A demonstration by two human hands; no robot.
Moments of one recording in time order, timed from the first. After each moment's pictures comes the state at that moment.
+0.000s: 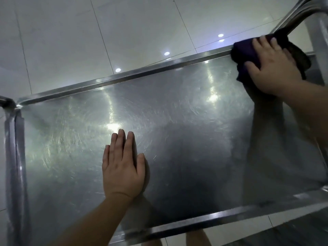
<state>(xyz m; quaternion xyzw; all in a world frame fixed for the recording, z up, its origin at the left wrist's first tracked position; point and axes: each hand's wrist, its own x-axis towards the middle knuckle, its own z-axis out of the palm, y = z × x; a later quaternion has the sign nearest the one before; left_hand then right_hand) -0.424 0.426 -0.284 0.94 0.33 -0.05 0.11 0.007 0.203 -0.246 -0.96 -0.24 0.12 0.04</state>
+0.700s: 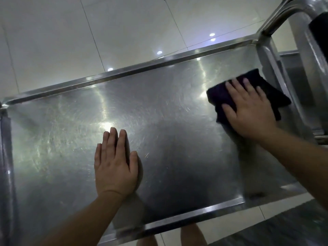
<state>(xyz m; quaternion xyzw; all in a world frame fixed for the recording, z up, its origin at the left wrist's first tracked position) -0.424 0.424 -0.282 0.94 0.32 -0.05 0.11 -0.116 0.169 -0.251 -0.95 -0.29 0.12 0.01</state>
